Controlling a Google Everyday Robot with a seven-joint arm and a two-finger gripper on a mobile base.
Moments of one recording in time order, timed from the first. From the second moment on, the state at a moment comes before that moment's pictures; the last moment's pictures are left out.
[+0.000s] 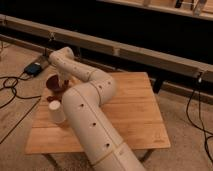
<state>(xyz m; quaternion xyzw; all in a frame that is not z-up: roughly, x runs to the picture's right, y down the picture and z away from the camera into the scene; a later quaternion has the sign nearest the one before) -0.259 -0.021 0.999 -0.26 0.15 0.61 0.74</state>
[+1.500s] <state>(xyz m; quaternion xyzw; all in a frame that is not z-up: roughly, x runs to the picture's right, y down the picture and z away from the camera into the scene) -0.230 -0.051 0.945 -0.39 0.07 0.59 0.70</state>
